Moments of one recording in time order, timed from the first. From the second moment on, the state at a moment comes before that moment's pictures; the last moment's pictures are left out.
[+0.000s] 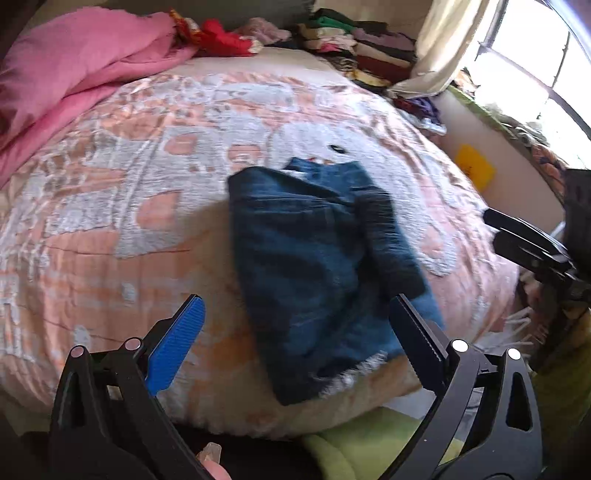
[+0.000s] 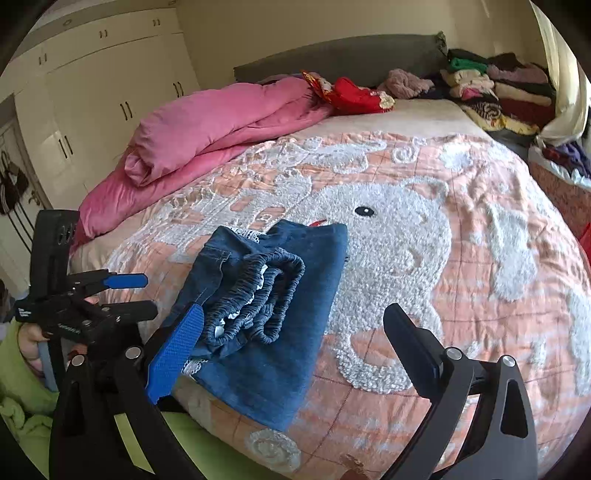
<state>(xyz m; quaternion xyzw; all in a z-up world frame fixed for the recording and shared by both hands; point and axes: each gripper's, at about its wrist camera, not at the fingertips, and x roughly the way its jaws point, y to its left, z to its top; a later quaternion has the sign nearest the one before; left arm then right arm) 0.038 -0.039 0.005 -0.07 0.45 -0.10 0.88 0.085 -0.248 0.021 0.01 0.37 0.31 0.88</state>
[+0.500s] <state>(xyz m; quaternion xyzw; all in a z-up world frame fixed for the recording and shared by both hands) 0.096 -0.030 -0.050 -0.11 0.49 -0.08 0.86 0.157 -0.209 -0.062 0.07 0.48 0.31 0.81</state>
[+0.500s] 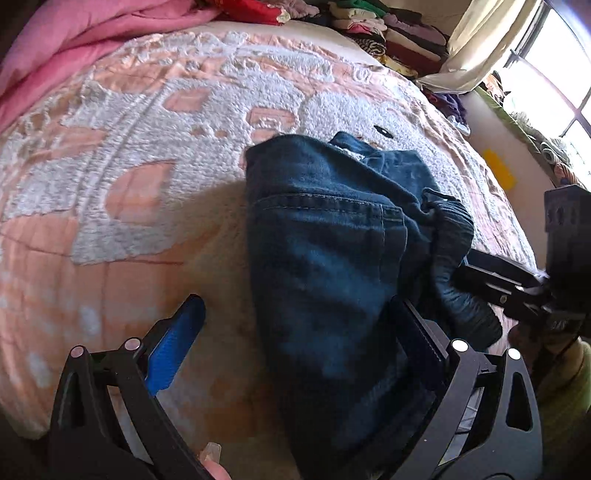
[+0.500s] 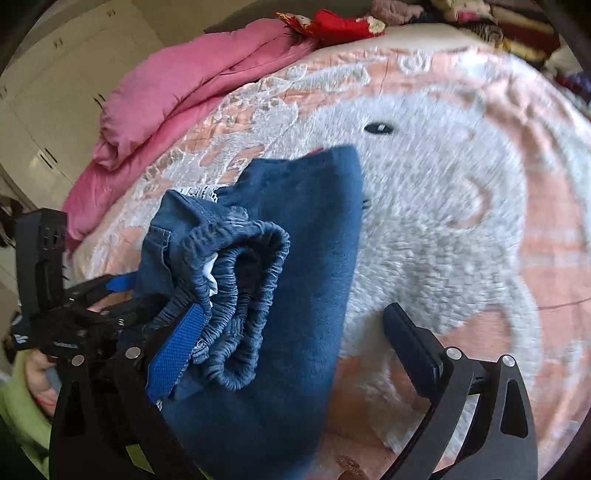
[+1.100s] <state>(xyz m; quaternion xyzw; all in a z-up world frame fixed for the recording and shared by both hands) 0.110 -0.042 -0.013 -0.11 0.45 -0.10 0.88 0.151 -0.182 -0.014 0.03 0.40 0.40 0.83</state>
